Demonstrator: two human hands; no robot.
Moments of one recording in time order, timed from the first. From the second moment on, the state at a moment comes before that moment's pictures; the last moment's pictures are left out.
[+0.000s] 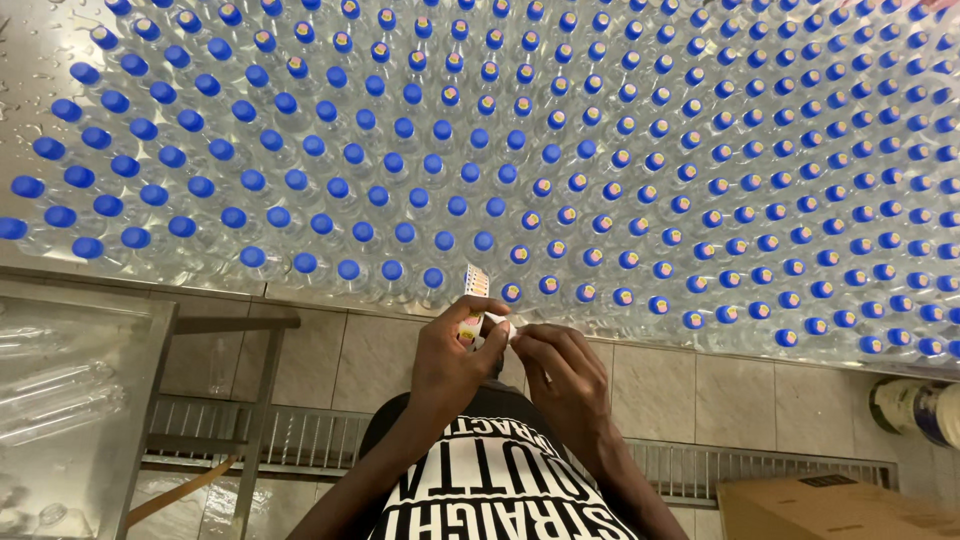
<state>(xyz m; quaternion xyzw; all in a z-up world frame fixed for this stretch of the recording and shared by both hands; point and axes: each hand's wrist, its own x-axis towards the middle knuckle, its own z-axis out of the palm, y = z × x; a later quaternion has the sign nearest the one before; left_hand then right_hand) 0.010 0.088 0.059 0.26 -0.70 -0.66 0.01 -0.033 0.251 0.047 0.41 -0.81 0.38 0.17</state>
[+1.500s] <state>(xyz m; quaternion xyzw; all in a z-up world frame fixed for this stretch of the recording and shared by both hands) -0.046 0.183 0.029 0.18 -0.59 -0.79 0.04 -0.090 0.355 0.033 0.46 -0.74 0.40 0.28</state>
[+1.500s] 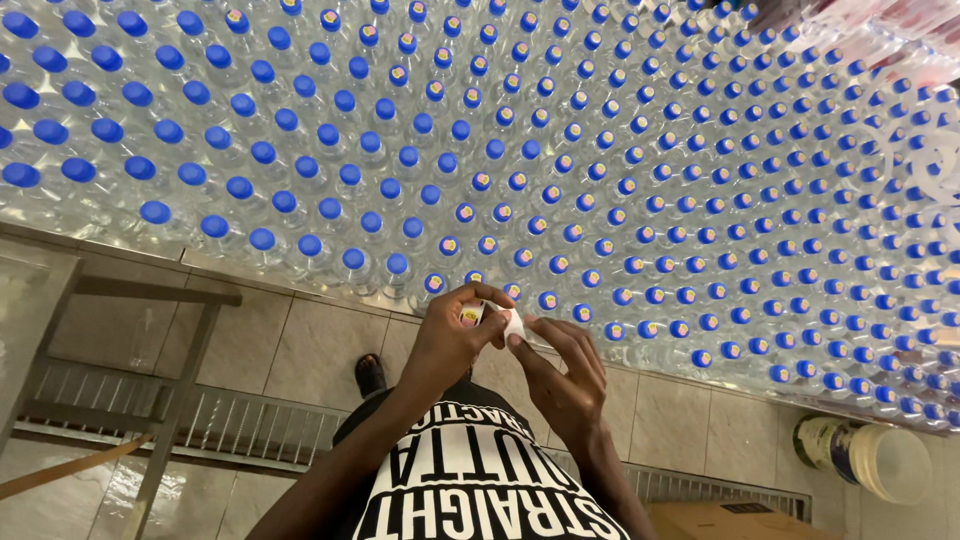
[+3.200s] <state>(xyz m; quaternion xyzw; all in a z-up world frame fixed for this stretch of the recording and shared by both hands) -0.045 0.166 0.032 0.08 -0.68 -0.73 -0.01 -0.092 0.350 0.018 0.18 -0.75 0.64 0.02</state>
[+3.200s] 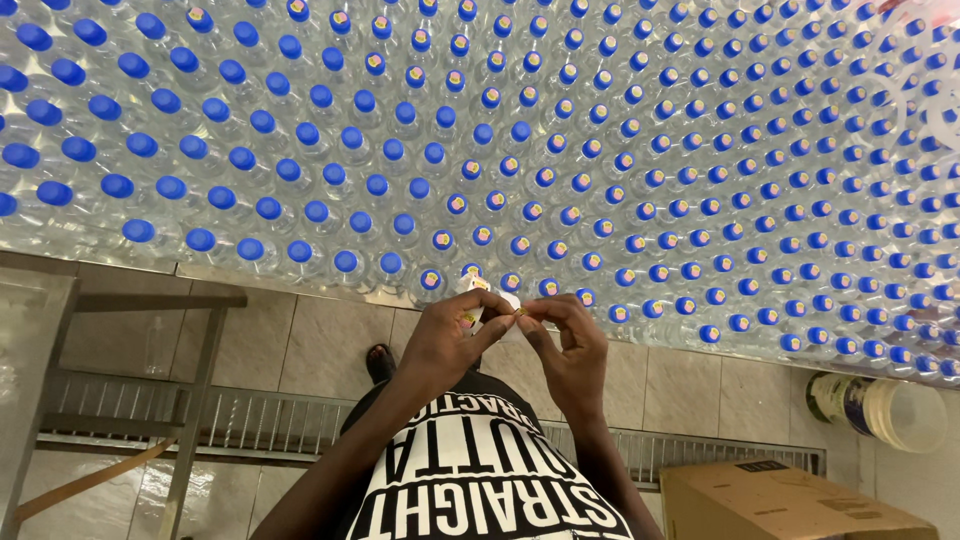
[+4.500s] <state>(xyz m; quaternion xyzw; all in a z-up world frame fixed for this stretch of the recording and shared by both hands) -0.042 0.174 0.011 0.23 -0.51 -0.83 0.00 -0.085 0.350 -0.014 0.18 -0.62 0.76 -0.08</state>
